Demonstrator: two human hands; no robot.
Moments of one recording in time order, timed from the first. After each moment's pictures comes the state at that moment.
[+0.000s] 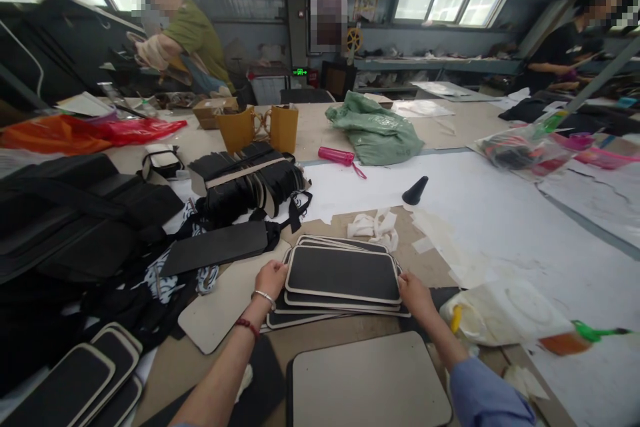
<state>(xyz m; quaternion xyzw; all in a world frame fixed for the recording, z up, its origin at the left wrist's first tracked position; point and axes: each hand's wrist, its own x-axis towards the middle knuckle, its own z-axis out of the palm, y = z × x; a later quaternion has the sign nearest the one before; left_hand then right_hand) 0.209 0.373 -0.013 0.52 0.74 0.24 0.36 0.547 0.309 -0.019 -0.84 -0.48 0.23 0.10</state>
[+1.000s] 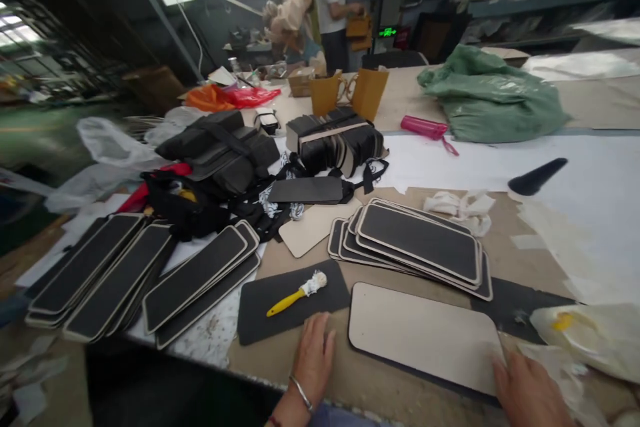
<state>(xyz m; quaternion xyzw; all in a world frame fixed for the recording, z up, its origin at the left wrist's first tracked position) 0.184 0.091 -0.045 0.58 0.74 0.26 0.20 0.554 0.136 -0.065 -0.72 -0.70 0.03 0.03</state>
